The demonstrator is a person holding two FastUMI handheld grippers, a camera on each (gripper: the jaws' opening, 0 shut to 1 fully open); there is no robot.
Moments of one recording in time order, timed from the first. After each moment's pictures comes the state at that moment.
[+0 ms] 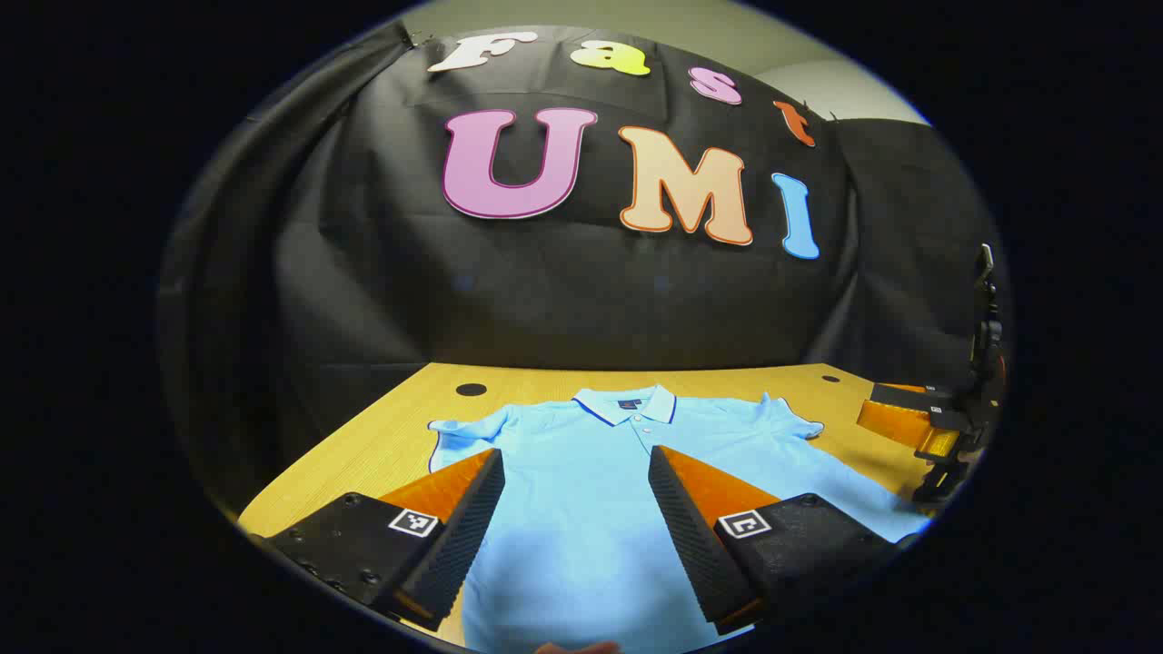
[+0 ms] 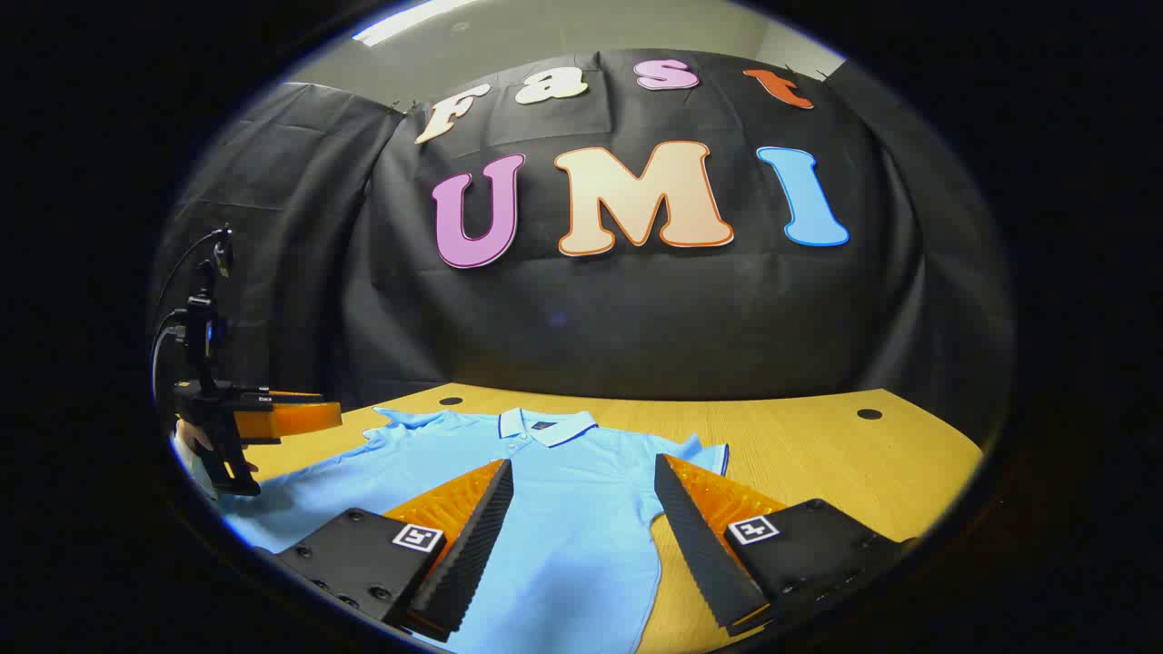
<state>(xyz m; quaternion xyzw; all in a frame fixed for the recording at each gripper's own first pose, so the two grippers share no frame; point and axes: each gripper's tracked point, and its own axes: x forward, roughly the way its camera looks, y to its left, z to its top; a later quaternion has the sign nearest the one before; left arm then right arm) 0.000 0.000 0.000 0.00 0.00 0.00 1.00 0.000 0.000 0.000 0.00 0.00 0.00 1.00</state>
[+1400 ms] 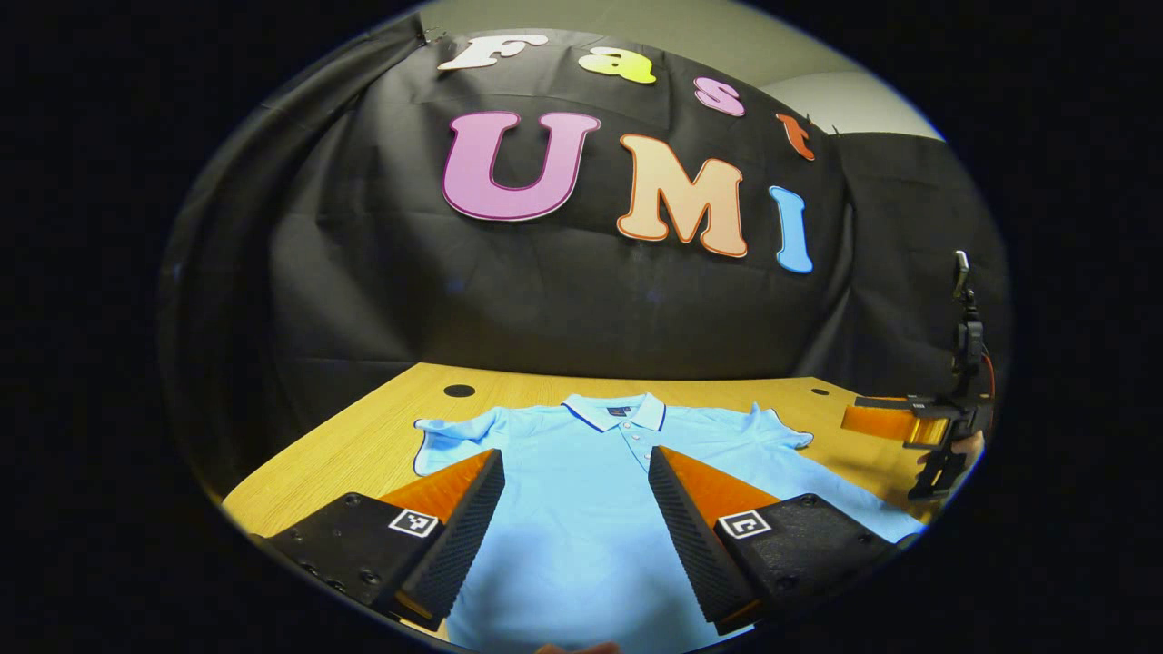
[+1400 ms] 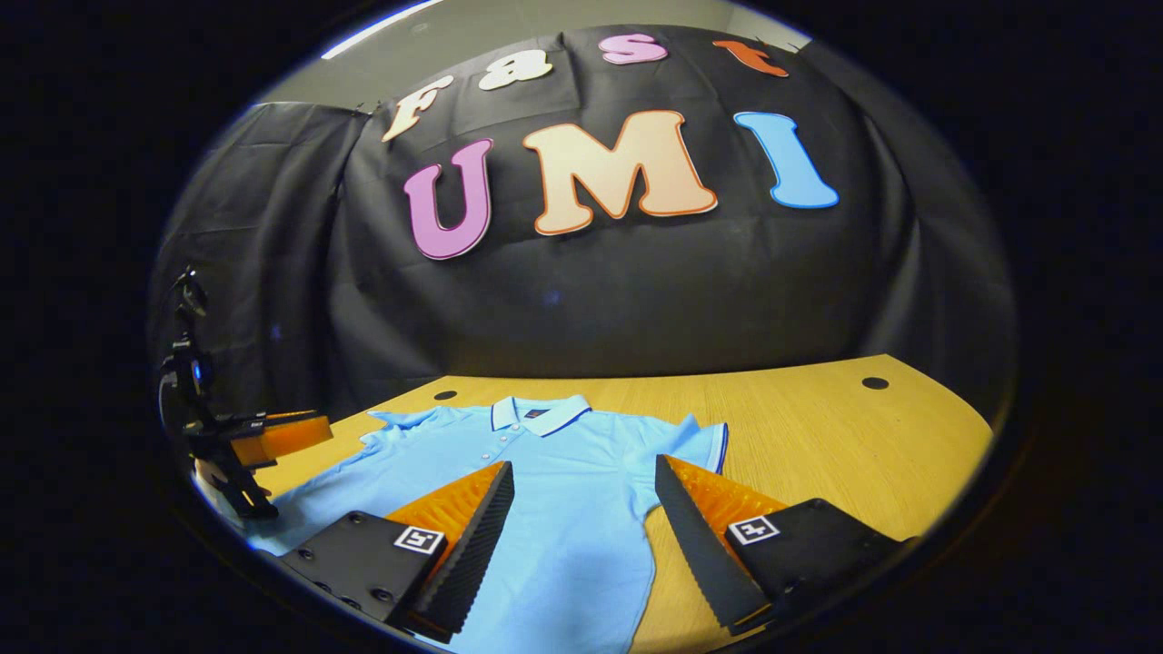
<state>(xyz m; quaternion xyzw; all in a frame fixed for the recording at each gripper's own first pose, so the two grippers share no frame) 0.005 -0.002 -0.001 -0.02 -0.01 -0.02 1.00 0.023 -0.038 0.004 0.04 0.06 -0.02 1.00</state>
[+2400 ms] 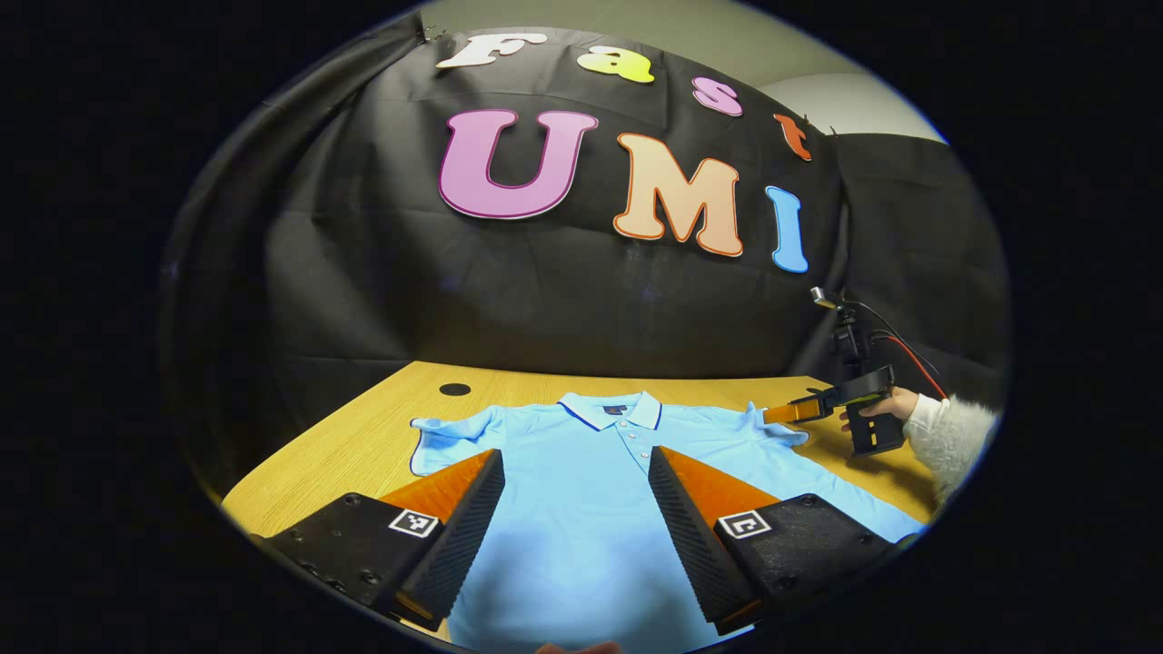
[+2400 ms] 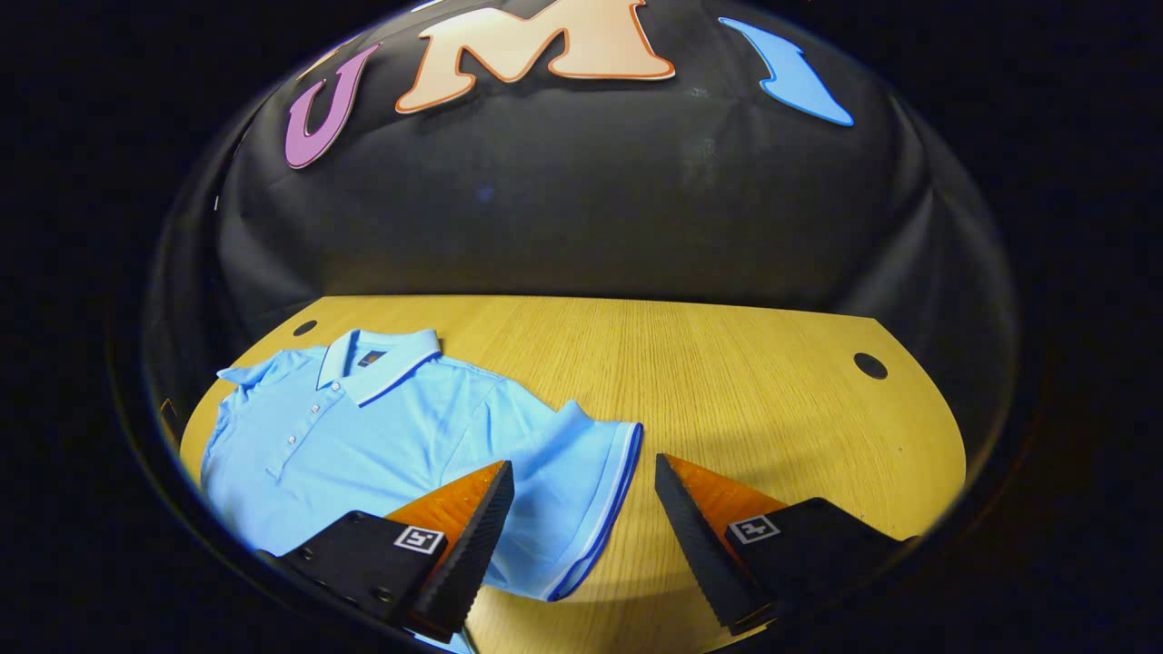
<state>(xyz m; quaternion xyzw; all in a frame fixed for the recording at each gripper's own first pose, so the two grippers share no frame) 0.005 -0.001 -0.002 -0.02 -0.01 -0.02 1.00 0.155 -0.151 -0.080 0.01 0.24 -0.10 0.97</state>
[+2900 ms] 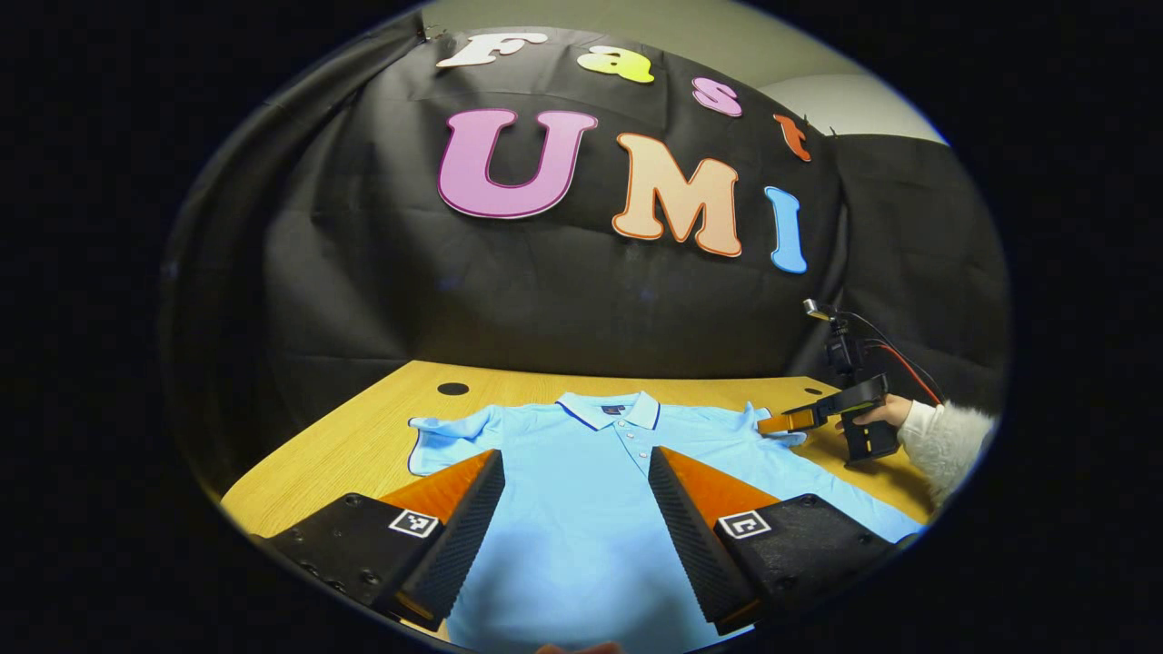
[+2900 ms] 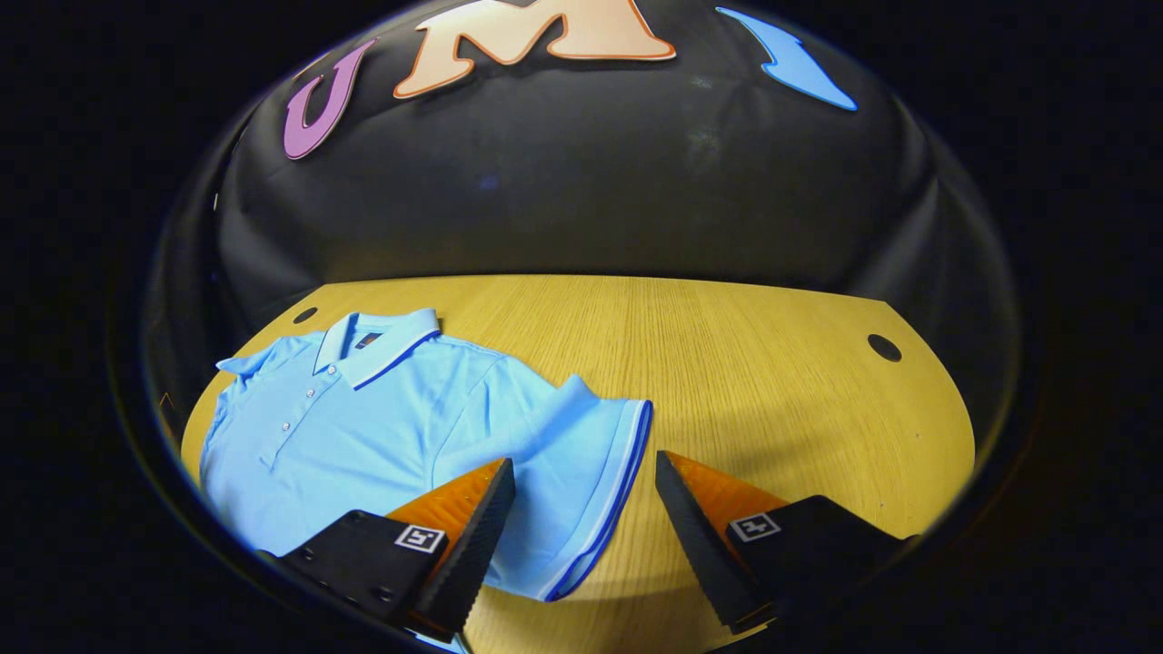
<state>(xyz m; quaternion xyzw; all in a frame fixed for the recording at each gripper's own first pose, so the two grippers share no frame) 0.005 -0.004 -0.004 -0.02 -0.01 -0.03 1.00 0.155 -0.147 -0.094 0.02 0.25 -0.09 0.96</state>
